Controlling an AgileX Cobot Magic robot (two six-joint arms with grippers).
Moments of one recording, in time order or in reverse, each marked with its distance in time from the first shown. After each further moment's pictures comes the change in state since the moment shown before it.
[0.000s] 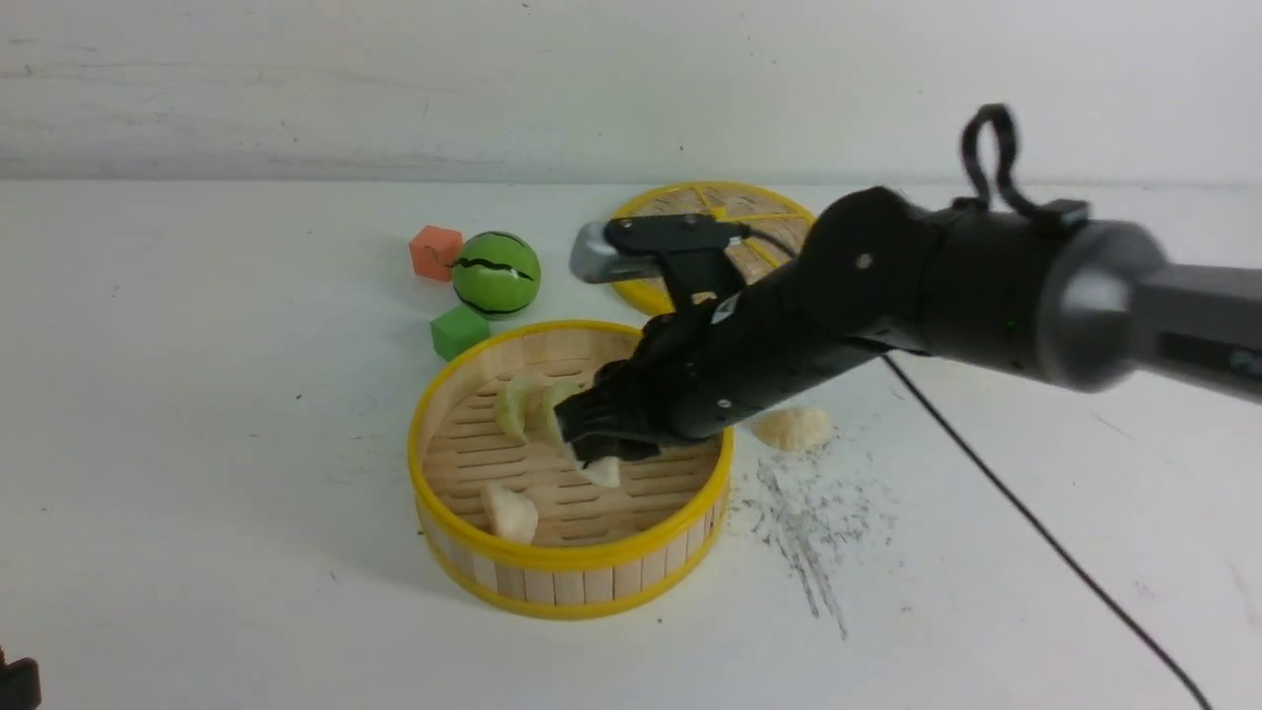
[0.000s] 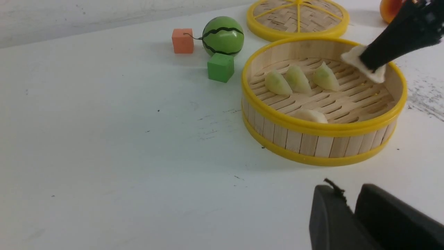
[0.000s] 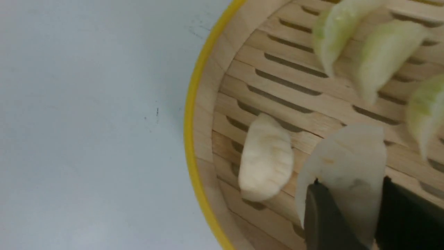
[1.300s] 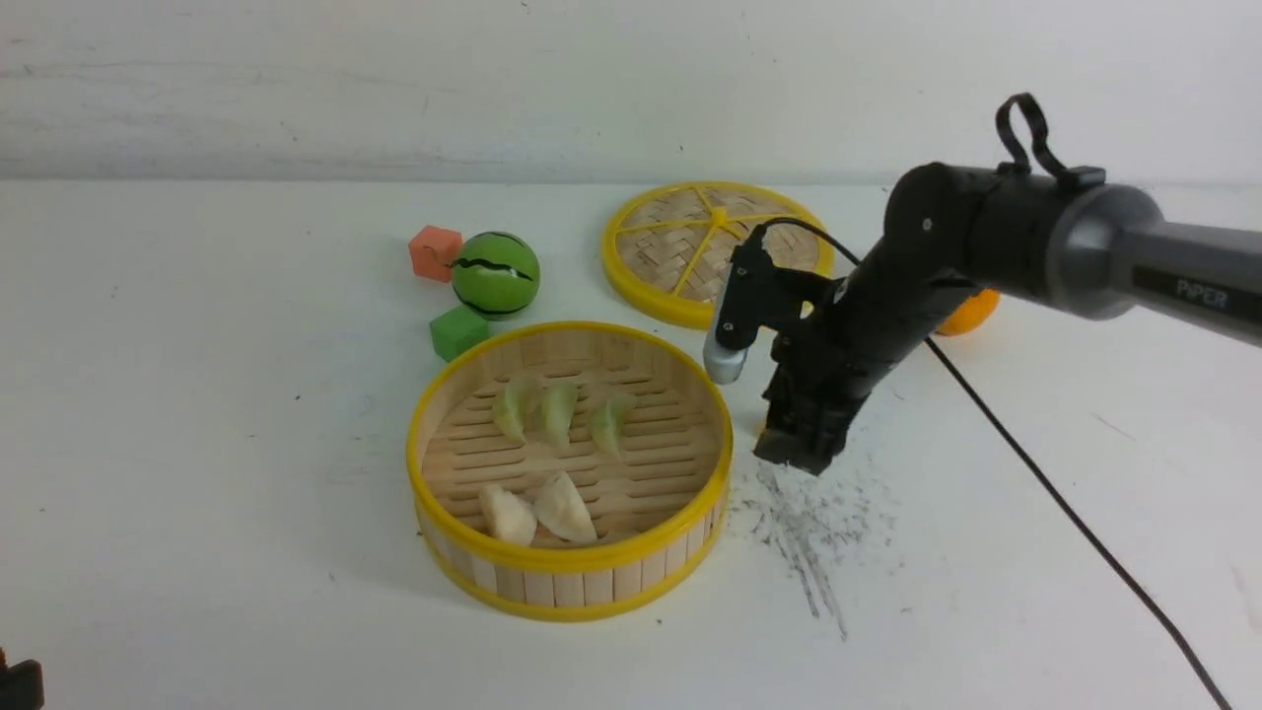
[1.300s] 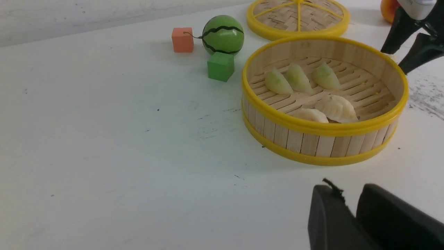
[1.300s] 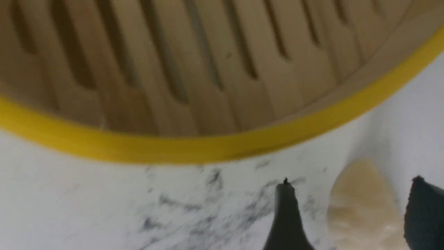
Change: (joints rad) right arm -0.240 0.162 -0.186 -0.329 0.193 -0.787; left arm 0.000 0.000 0.003 0.000 0.000 0.000
